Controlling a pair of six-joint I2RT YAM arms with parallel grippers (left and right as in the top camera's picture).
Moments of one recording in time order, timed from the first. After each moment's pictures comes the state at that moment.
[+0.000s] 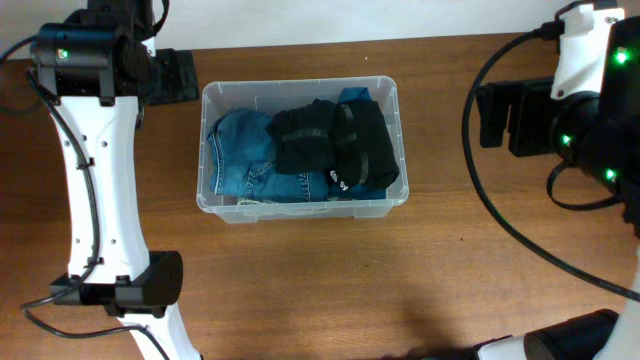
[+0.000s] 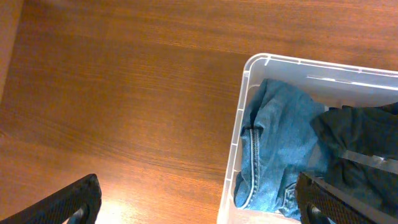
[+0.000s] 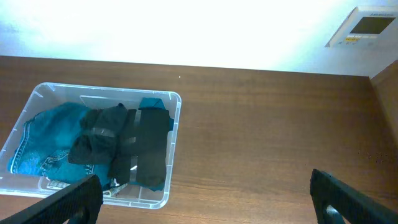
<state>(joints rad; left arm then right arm) -0.10 2.04 2.66 -1.67 -0.24 -0.18 0.22 1.60 2.64 -1.69 0.13 0.08</state>
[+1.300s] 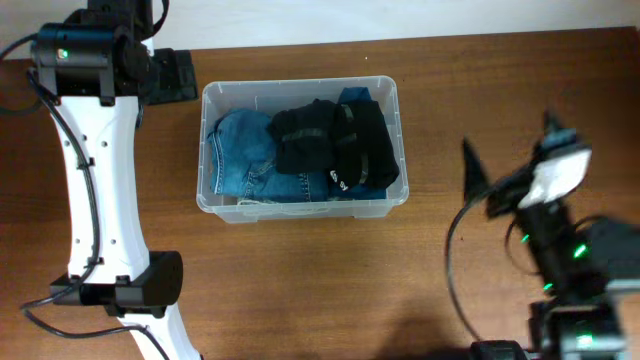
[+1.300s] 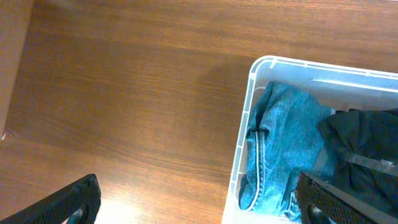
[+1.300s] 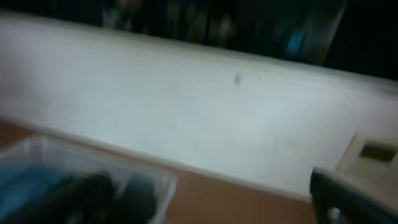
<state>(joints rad) -0.10 2.04 2.66 -1.67 -0.26 -0.18 -0.04 0.61 0.74 -0.09 -0.25 -0.16</state>
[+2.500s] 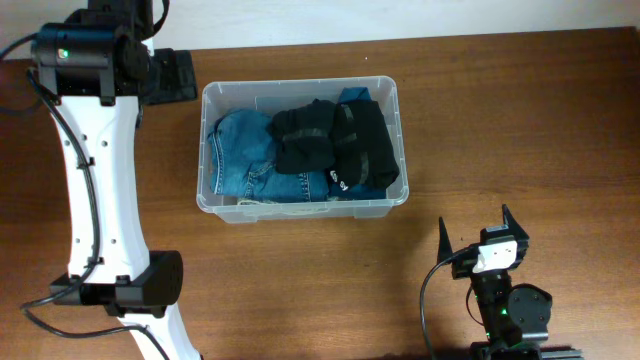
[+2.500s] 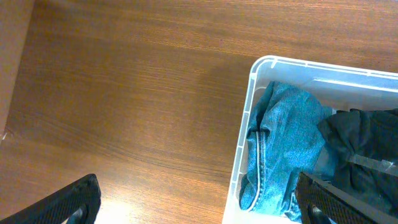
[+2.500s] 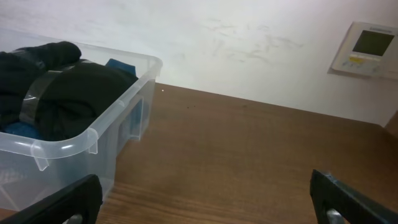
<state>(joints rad) -0.10 2.04 2.66 -1.67 -0.26 -0.18 -0.03 0.01 0.01 -0.06 -0.10 -0.17</state>
